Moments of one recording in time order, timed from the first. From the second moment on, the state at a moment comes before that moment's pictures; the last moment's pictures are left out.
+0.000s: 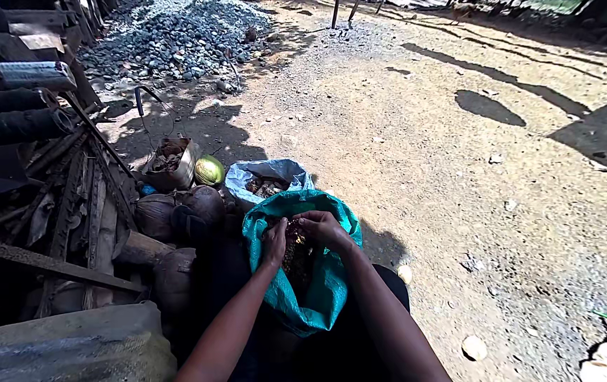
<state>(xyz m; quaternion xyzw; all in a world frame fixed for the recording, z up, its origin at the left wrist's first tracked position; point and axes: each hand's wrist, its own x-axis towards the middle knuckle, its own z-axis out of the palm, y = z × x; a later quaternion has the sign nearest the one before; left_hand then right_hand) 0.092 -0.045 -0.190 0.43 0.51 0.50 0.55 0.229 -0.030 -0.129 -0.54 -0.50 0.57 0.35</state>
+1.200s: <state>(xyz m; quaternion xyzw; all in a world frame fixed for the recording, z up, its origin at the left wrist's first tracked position) 0.086 -0.050 -0.187 0.56 0.54 0.45 0.45 0.232 -0.031 -0.133 -0.53 -0.51 0.57 0.36</state>
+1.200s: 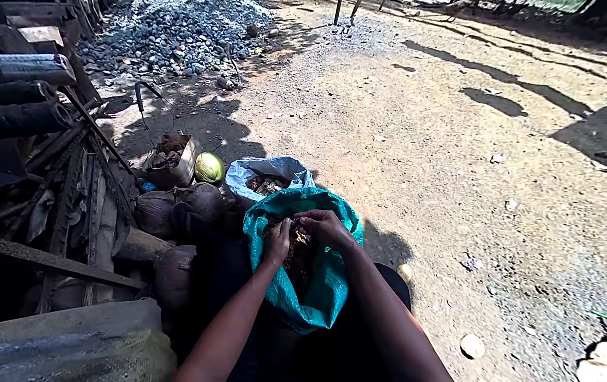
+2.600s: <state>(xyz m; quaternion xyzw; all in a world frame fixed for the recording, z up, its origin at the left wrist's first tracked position) 0.085 -0.042 -0.184 0.29 0.45 0.56 0.63 0.224 -0.028 -0.140 -0.57 -0.46 0.59 0.34</state>
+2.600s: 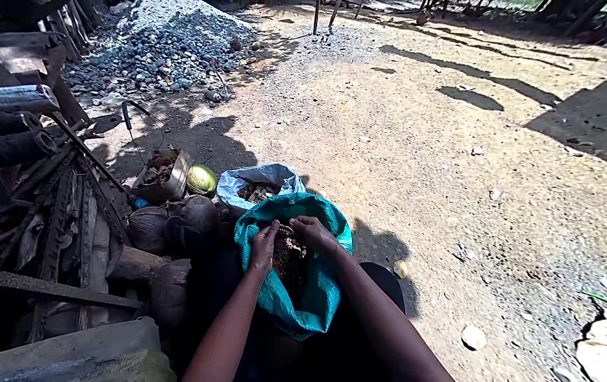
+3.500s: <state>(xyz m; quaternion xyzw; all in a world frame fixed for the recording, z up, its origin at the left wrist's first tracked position) 0.084 -0.041 -0.180 0.18 0.42 0.55 0.70 0.224 -0.032 -0.136 -0.51 -0.52 0.57 0.37</state>
